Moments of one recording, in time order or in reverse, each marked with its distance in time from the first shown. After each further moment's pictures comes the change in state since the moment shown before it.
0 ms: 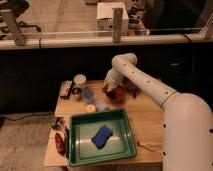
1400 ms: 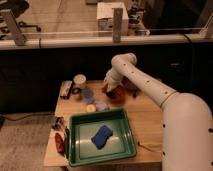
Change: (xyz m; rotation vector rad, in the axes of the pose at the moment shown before) arm -0.003 -0.001 0.001 -0.001 -0.009 -0.021
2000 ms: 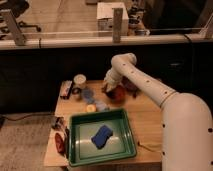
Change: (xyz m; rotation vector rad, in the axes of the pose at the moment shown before) arm -0.001 0.000 0.001 -0.001 -0.005 -0.011
